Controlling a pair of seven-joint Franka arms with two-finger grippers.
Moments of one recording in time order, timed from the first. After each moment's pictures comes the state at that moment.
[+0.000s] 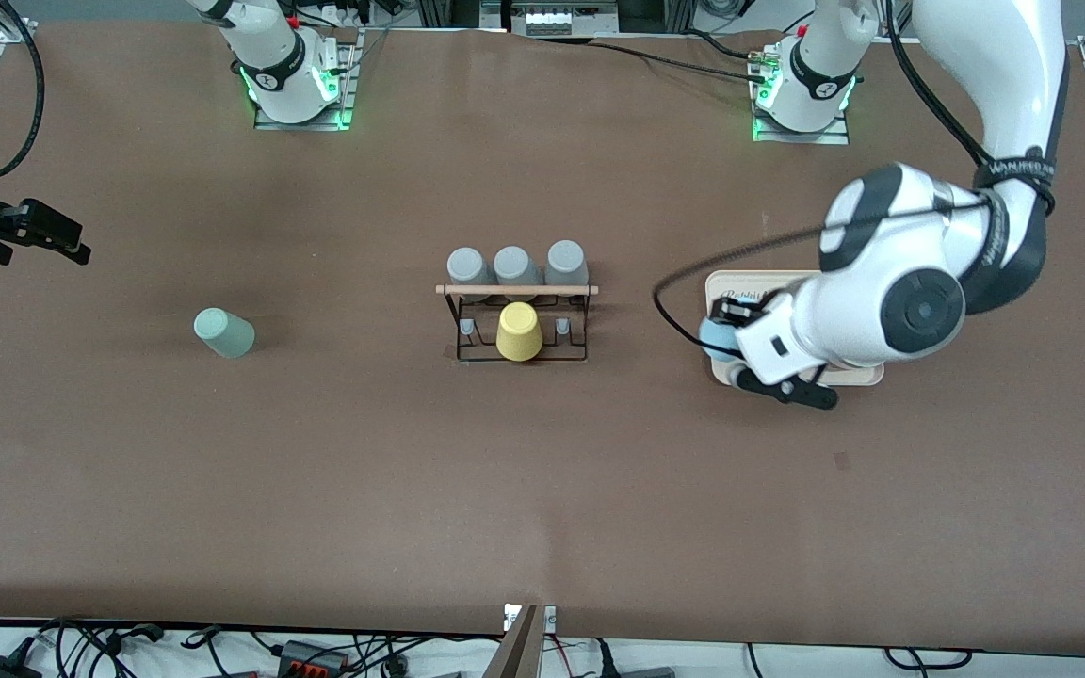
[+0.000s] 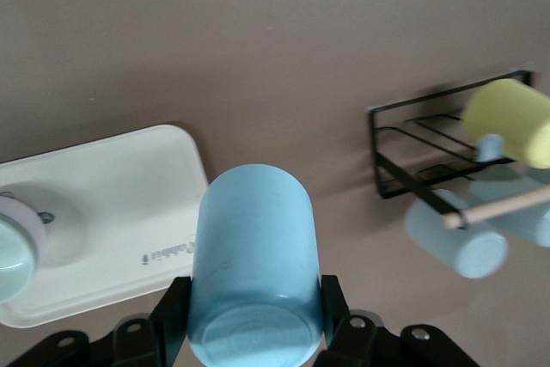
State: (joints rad) left arm -0.18 0.51 -0.23 -1.30 -0.14 1.57 -0.17; right arm 0.00 0.00 -0.08 -1.70 0.02 1.74 -0.09
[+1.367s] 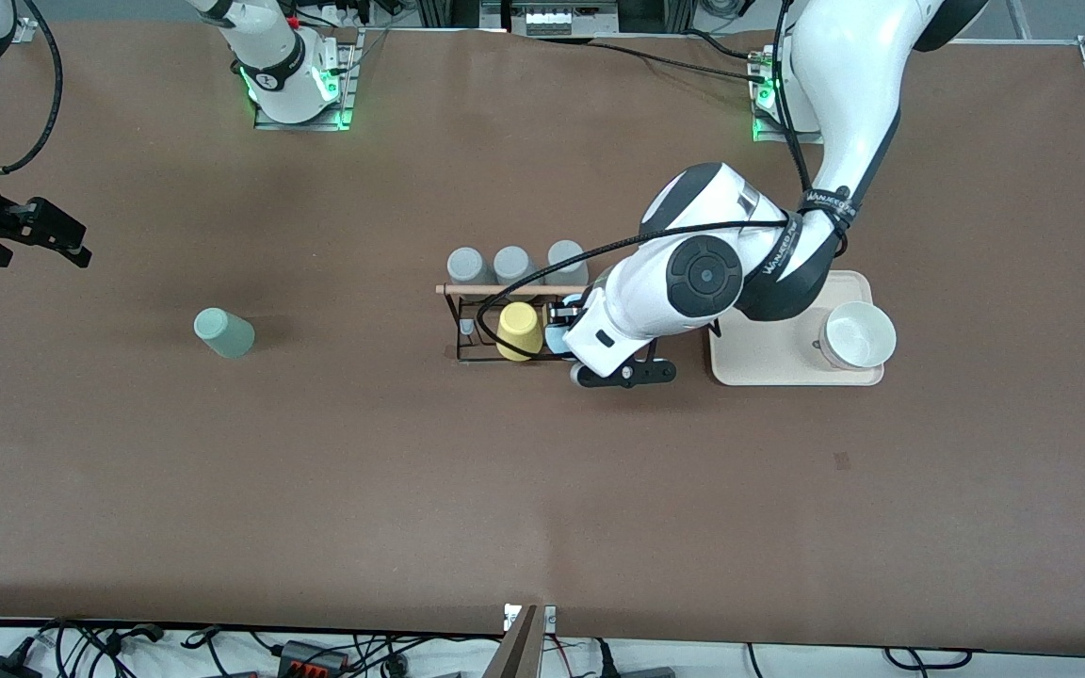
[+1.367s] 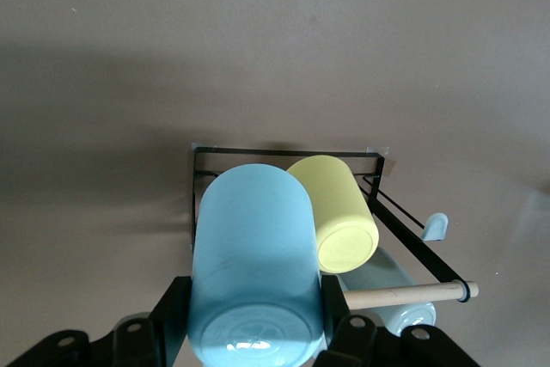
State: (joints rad) left arm -0.35 0.74 -0.33 -1.12 -0.17 1.79 -0.69; right arm 0.00 -0.07 -0.08 -1.84 -0.01 1.88 -0.09
